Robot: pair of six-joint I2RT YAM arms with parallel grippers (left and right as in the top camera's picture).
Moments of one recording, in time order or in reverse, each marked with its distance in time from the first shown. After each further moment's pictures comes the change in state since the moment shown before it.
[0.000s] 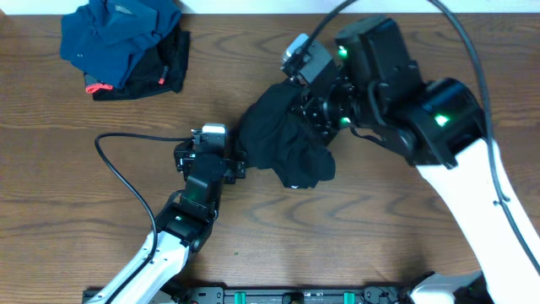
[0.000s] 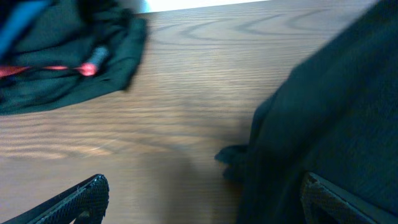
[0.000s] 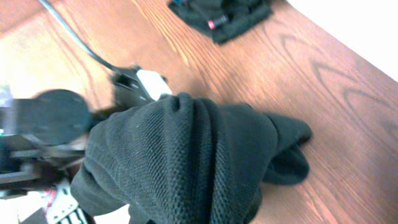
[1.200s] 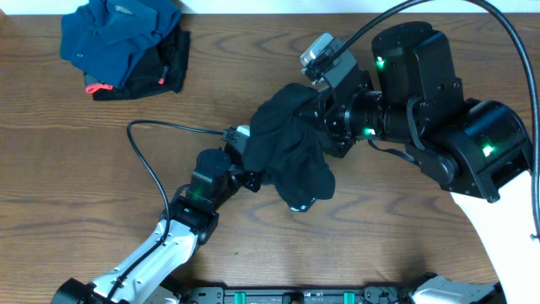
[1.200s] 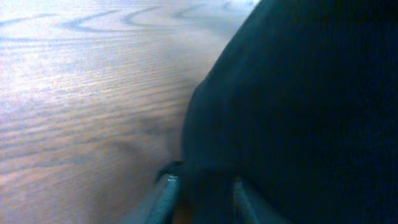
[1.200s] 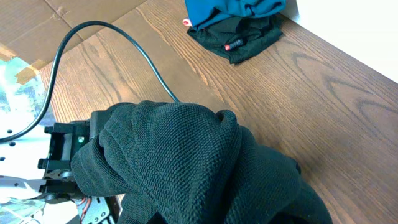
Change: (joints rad) left arm 0.000 0.136 0.000 0.214 0.544 -0.019; right arm -0.016 -0.081 0.000 0.002 -0.075 0.072
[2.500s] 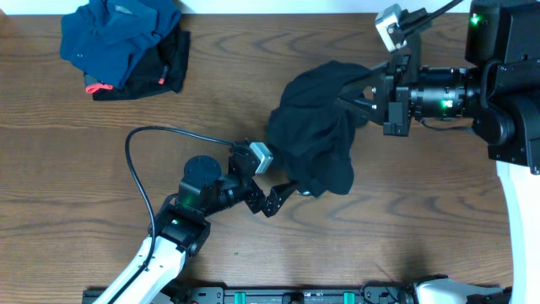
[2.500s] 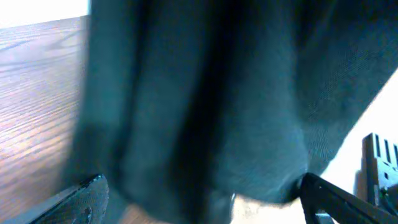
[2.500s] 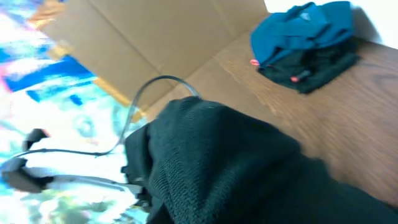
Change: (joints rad) left arm 0.000 -0.189 0.000 -0.116 0.411 0.096; right arm -0.373 -0.005 0.000 -0.007 -0.689 0.026
